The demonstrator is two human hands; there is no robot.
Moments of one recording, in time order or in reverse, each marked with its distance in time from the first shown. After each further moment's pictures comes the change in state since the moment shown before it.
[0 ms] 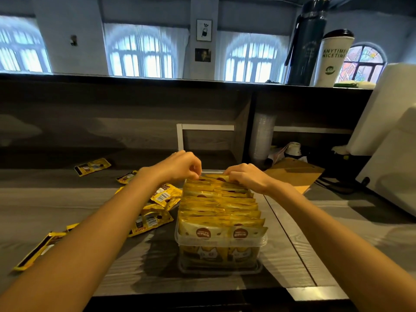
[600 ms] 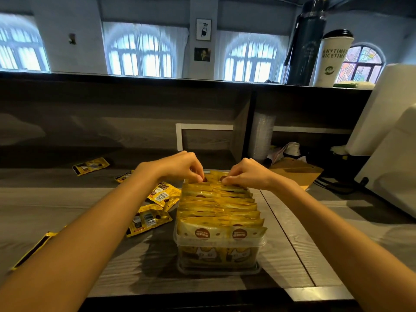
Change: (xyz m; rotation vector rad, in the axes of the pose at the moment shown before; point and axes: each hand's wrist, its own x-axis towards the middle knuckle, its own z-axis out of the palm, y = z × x) left_hand 0.008 -0.004 -0.003 -0.052 -0.144 0.080; right_hand 0.002 -0.001 -0.010 -0.066 0.005 -0.034
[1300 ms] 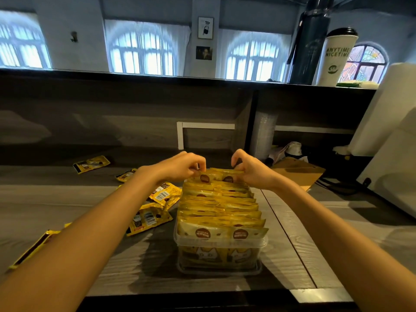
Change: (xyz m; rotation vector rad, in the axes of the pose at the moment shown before) left_hand -0.006 0.001 0.005 -0.012 0.089 -0.019; right_hand -0.001 0.009 -0.002 0.061 0.073 -0.081
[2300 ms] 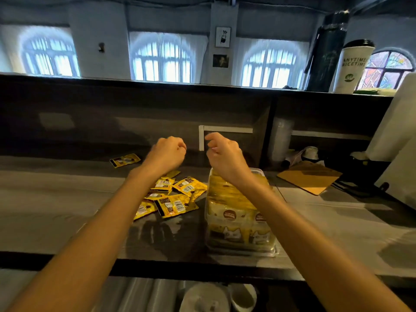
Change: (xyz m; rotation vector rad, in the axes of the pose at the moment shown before) left_hand -0.088 0.008 -0.033 -0.016 0.541 -0.440; right_hand -0.021 -0.144 0.050 0.036 0.377 -0.066
